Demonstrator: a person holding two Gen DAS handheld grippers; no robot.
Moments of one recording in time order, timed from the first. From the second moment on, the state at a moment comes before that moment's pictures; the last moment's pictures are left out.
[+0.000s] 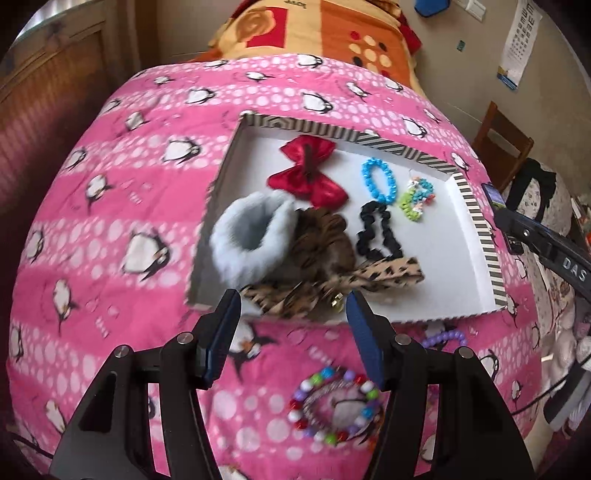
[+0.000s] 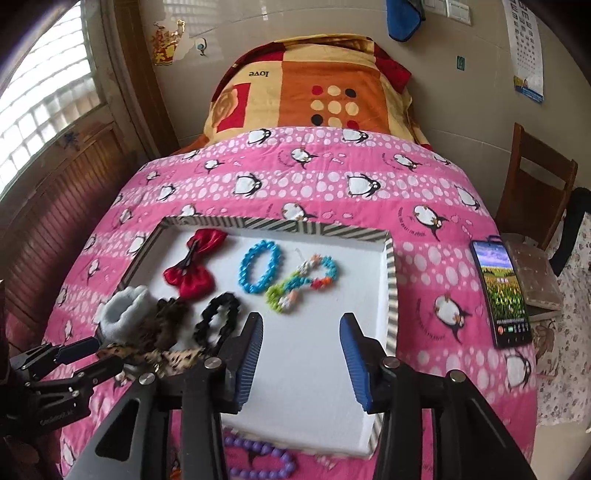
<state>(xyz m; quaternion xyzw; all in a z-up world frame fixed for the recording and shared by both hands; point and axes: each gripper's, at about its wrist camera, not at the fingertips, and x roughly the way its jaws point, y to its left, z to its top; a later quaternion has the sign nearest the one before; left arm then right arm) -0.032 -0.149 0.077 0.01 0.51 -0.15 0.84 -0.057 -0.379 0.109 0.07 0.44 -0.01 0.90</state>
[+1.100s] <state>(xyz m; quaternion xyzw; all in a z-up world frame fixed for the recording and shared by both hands) -0.068 -0.129 0.089 0.06 0.49 -0.14 0.86 -0.126 -0.342 0.105 0.07 0.45 -0.02 0.89</state>
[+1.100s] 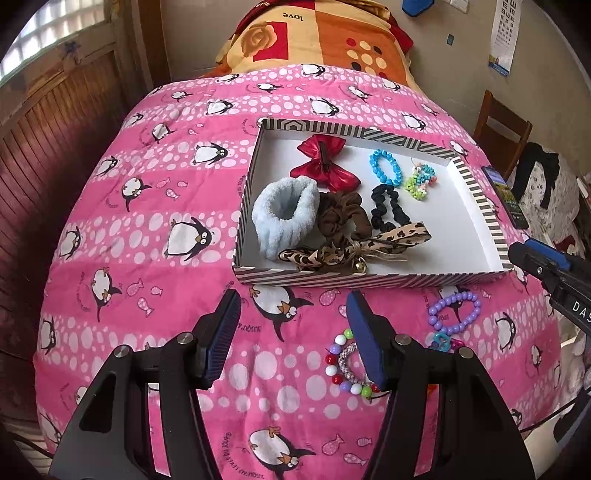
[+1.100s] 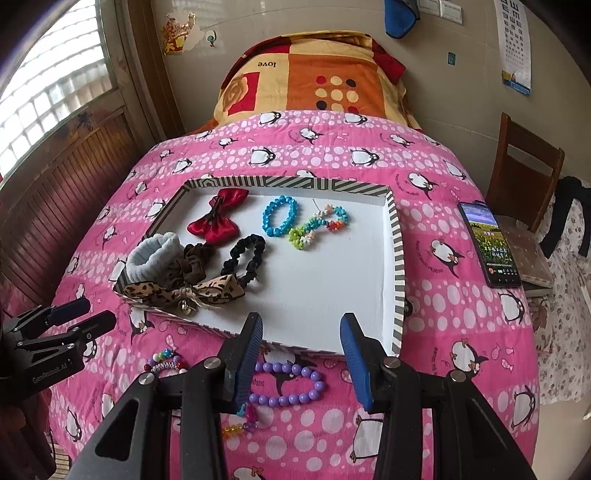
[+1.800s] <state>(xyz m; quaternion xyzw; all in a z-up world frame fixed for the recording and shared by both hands) -0.071 -0.130 0.077 0.07 0.50 -0.13 0.85 -0.132 -0.342 0.091 0.07 0.47 -0.02 0.88</state>
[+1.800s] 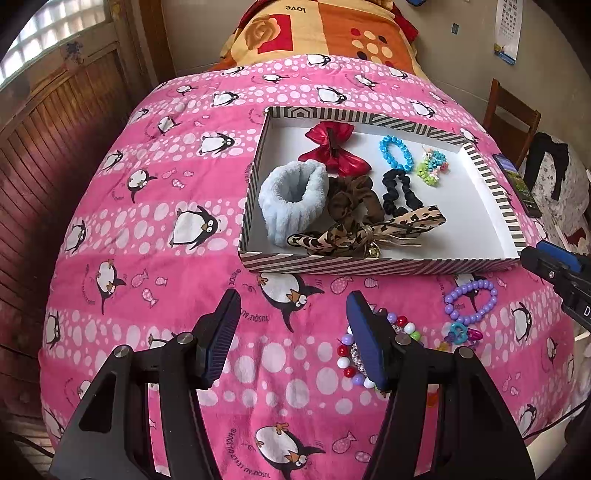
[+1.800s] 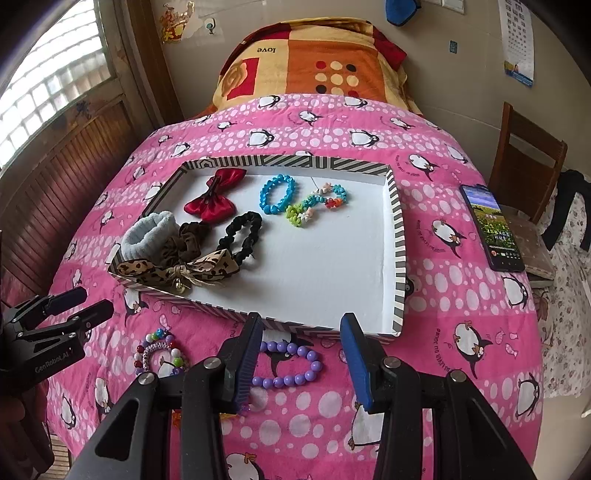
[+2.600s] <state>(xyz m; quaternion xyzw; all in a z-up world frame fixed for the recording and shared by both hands) -0.070 -0.134 0.069 0.07 0.51 -0.14 0.85 -0.133 -0.348 0.082 0.07 0.48 -0.03 0.87</state>
